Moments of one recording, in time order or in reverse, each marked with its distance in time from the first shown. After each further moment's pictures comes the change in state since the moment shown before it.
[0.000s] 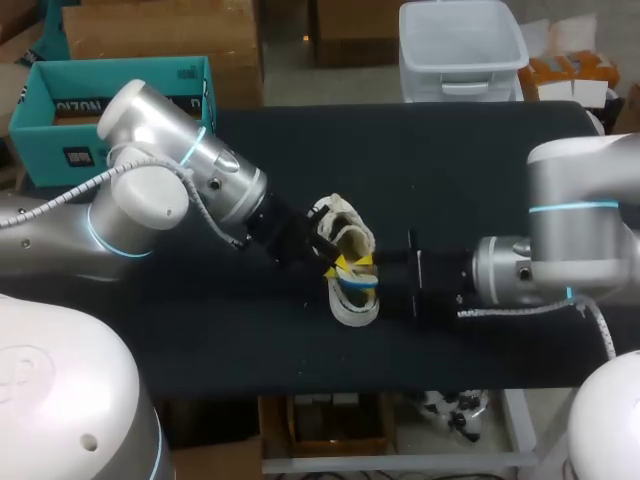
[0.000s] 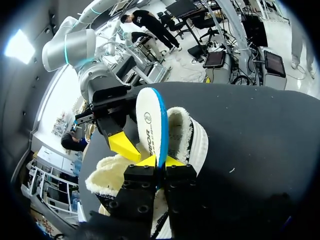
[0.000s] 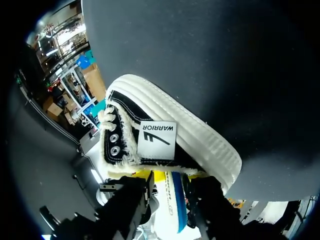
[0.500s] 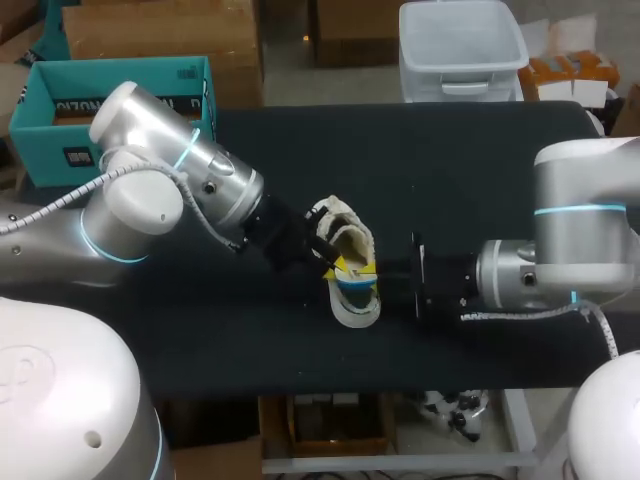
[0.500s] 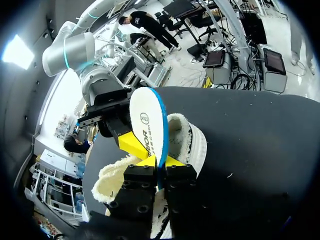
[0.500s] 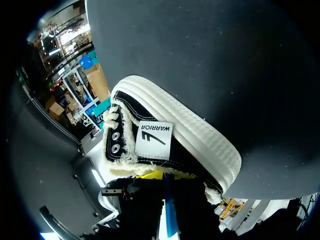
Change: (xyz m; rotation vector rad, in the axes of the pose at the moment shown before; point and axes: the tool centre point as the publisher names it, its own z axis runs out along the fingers) left arm 0.001 -0.010 -0.004 -0.009 -0.012 0.021; right arm 0.001 0.000 -0.003 -0.009 0.009 -0.008
